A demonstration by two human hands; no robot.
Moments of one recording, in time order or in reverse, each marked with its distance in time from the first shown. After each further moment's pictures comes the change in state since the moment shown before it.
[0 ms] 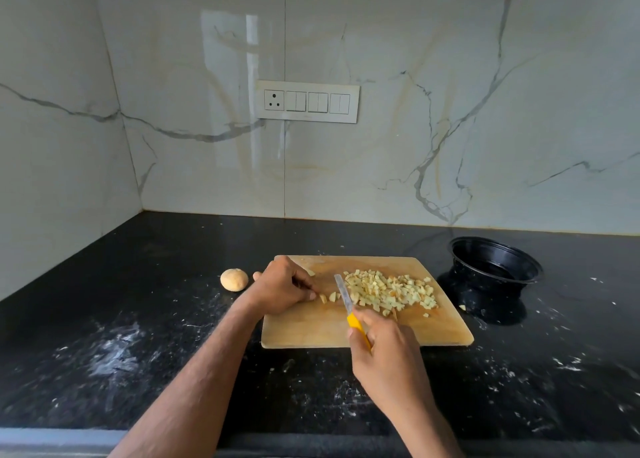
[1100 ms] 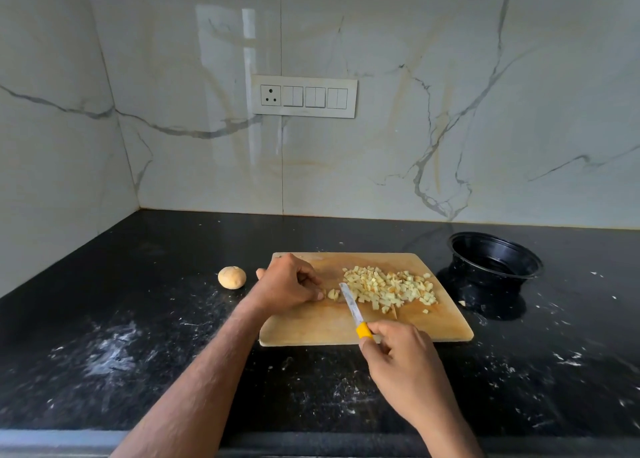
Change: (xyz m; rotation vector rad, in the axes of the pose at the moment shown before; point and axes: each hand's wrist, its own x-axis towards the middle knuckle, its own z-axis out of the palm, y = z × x) left_hand -0.001 0.010 0.010 0.076 0.072 -0.031; right_hand -0.008 0.001 -0.025 -0.022 -0.166 0.141
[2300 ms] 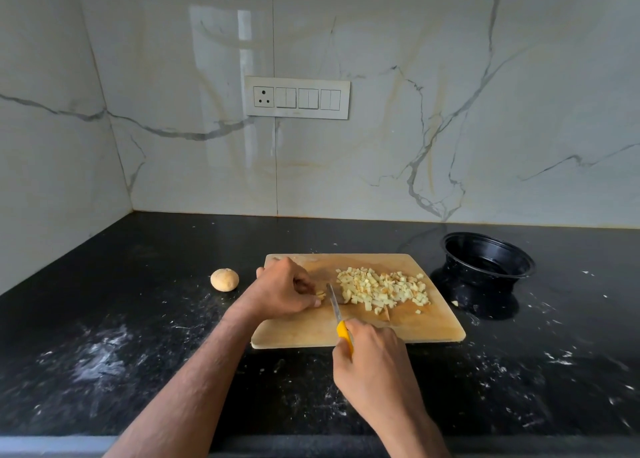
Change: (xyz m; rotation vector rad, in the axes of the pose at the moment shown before) left_hand -0.001 0.006 0.001 0.127 -0.026 0.022; right_hand 0.005 -0.015 0.023 -0.292 0.078 -0.108
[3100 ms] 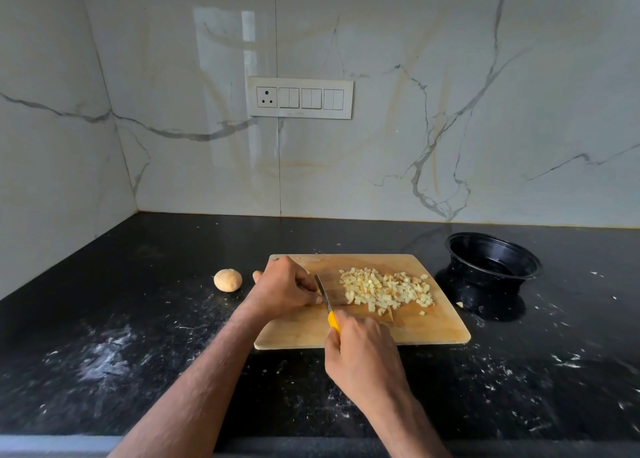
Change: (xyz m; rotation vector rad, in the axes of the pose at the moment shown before) left_hand 0.002 0.007 0.002 -0.062 0.074 -0.134; right_hand 0.021 0.001 0.021 0.042 -0.018 -0.102
